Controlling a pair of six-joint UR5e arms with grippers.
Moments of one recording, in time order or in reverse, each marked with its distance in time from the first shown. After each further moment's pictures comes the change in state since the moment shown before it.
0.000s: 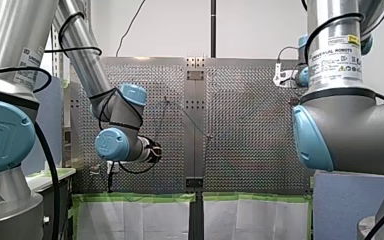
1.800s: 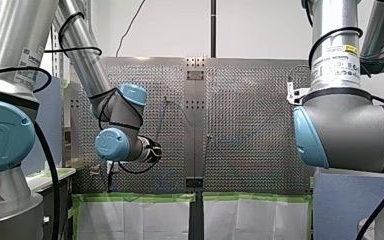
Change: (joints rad) left arm 0.000 0.000 0.000 0.000 -0.005 0.008; right arm -0.134 0.175 -0.072 0.029 -0.386 -0.119
